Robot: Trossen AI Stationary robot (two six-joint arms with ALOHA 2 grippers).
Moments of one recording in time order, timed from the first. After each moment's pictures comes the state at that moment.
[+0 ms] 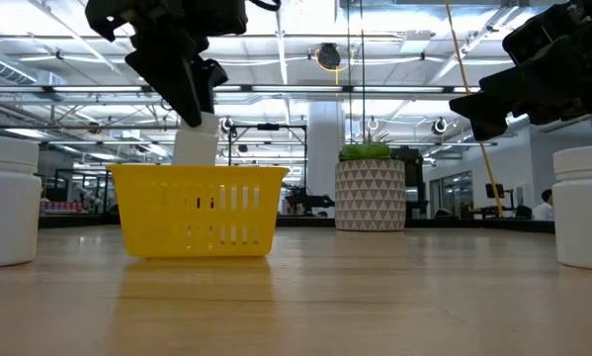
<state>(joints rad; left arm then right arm) -0.17 1.55 1.15 -0.70 -0.04 -0.02 0.14 0.75 0.01 0.66 -0.05 0.11</state>
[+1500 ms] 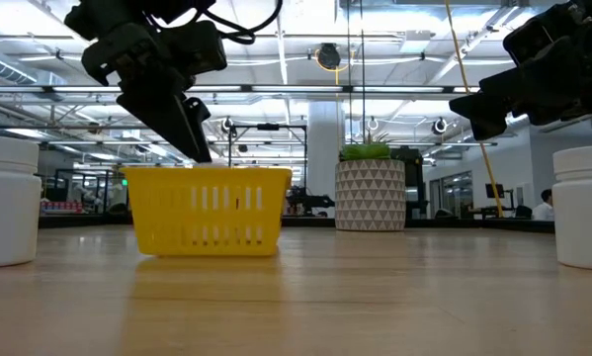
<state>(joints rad) -0.11 1.43 0.83 -0.34 0.03 -0.08 0.14 0.75 0.01 0.66 -0.05 0.09</state>
